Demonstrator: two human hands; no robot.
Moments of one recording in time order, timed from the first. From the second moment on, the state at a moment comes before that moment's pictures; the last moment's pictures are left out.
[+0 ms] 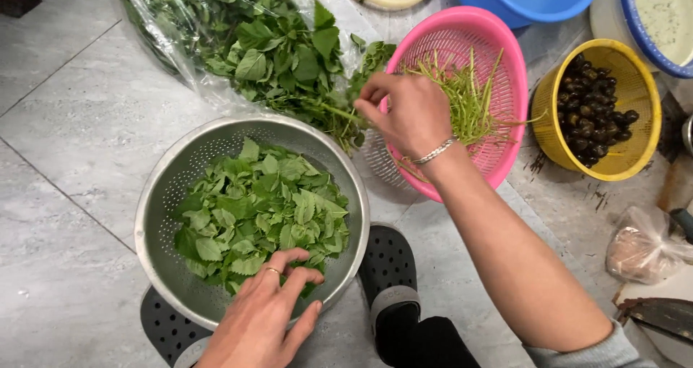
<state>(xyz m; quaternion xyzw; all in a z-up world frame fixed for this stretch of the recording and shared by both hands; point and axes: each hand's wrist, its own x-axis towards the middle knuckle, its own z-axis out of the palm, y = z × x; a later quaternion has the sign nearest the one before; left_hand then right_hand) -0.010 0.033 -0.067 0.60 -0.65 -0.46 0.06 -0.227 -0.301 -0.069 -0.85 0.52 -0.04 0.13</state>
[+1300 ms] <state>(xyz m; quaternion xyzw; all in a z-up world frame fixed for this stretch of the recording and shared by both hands) -0.009 0.032 -0.055 0.60 -0.66 -0.44 0.11 -0.175 -0.298 -0.140 -0.59 0.67 0.01 0.46</state>
